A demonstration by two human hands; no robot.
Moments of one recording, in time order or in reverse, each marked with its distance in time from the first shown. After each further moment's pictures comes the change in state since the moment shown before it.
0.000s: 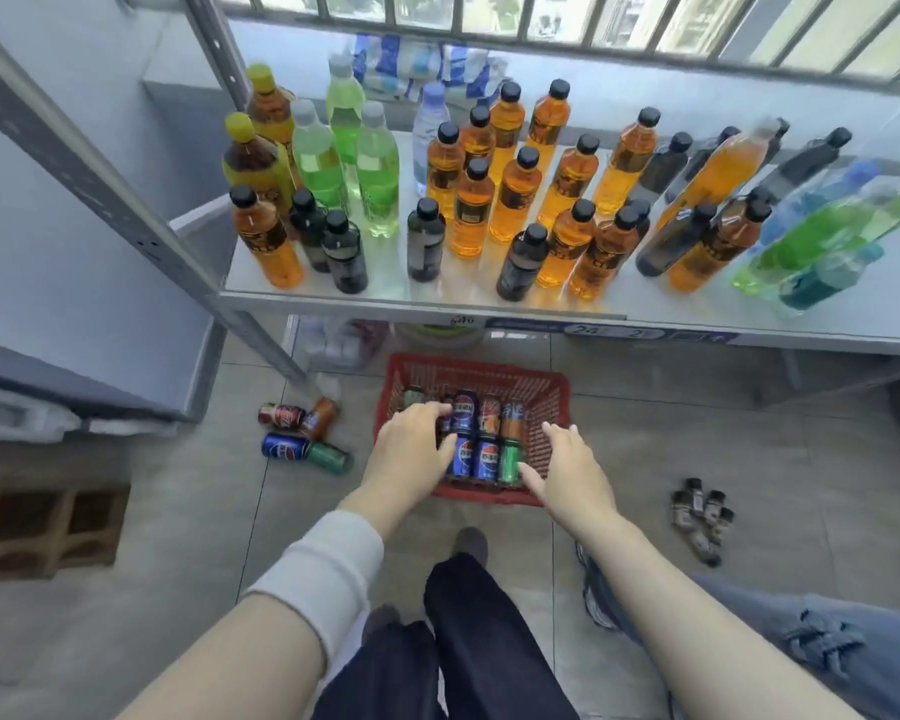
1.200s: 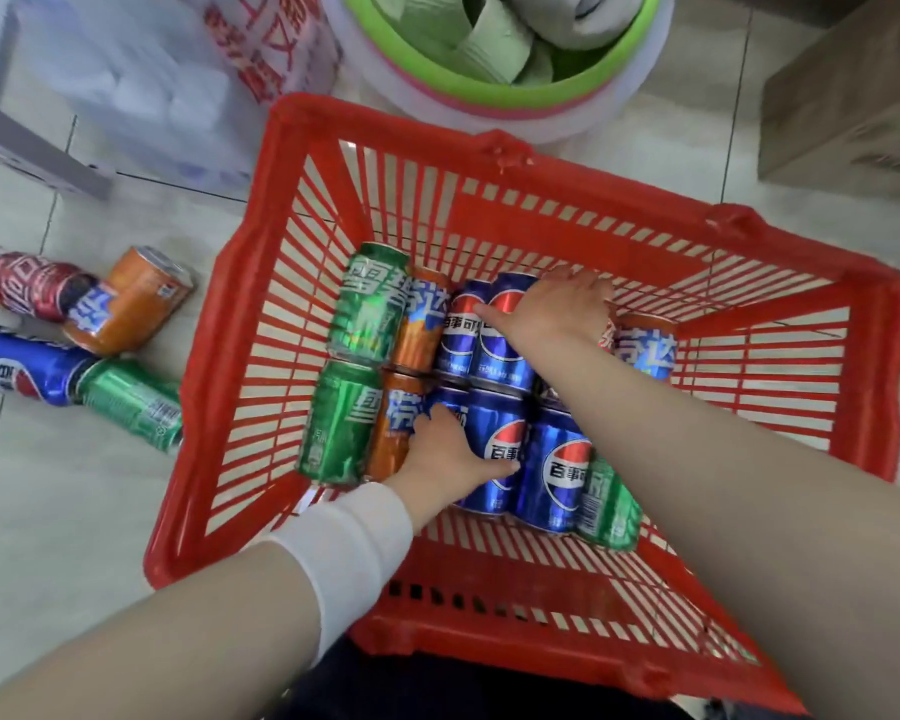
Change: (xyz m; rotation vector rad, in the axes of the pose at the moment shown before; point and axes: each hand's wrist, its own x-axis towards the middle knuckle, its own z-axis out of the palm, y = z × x) left_hand 0.332 -0.281 0.459 -0.227 -0.464 -0.496; right_hand 0.503 0.111 0.373 -0.575 -0.112 0.192
